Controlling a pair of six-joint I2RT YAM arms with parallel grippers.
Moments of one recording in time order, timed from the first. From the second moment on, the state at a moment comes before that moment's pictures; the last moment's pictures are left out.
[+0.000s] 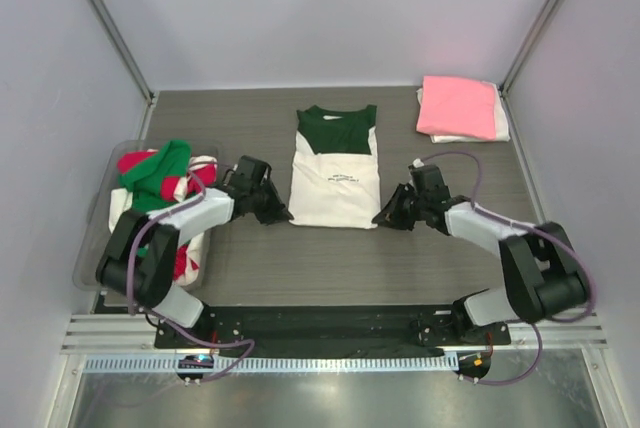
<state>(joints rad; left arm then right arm) -0.41 1.58 0.82 -0.24 0.23 -0.92 0.32 1.46 0.63 -0.07 -0.34 0.79</state>
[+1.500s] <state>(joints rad) -0.70 1.10 1.15 -0.88 -0.26 -1.03 0.57 1.18 1.14 -0.82 0.09 0.81</state>
